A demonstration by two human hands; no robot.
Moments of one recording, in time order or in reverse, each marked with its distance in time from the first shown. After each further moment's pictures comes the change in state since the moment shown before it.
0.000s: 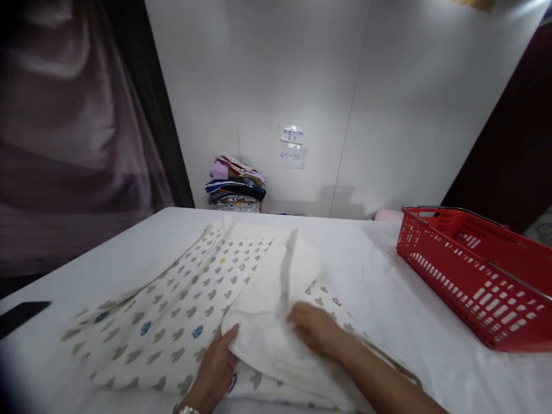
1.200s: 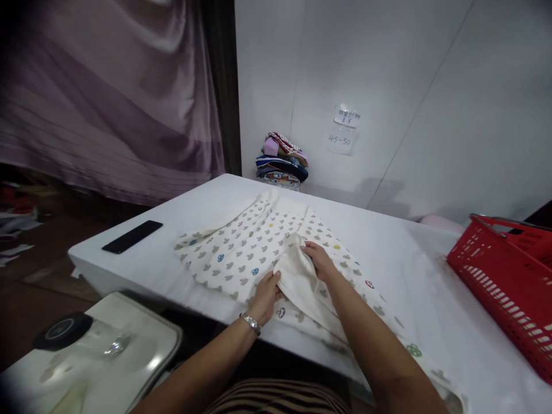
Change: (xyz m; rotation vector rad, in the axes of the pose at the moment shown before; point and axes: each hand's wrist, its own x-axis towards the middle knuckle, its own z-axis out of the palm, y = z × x) left_hand -0.010 0.005 -0.003 -0.041 0.024 0.091; right_hand 0.113 -0.043 0.056 0.785 0.188 0.421
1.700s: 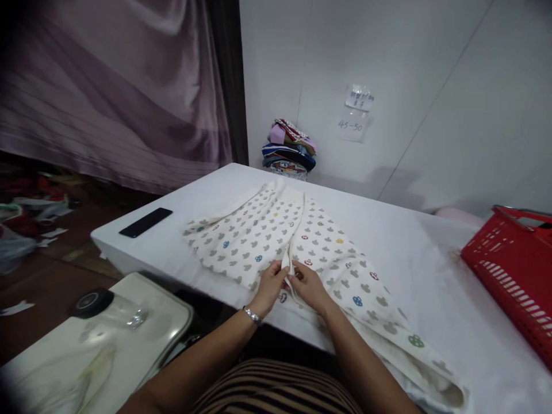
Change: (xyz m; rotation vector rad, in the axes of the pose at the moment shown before) left_hand -0.007 -0.011 0.000 0.279 -0.051 0.194; right_hand -0.069 0.052 0.028 -0.331 -0.089 -0.235
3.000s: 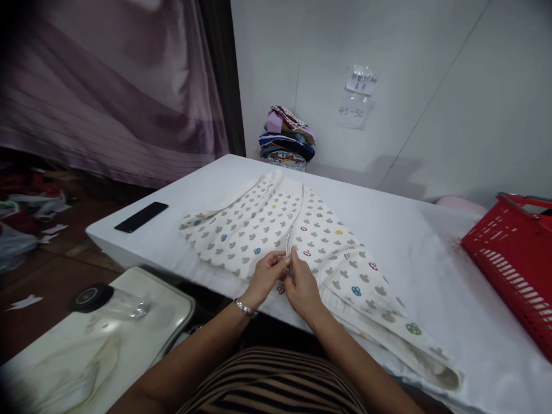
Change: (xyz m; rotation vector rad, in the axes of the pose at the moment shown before) left_hand -0.008 0.025 -0.005 0.037 0.001 -0.016; right_hand -0.025 -0.020 0.018 -0.387 0.205 -0.235
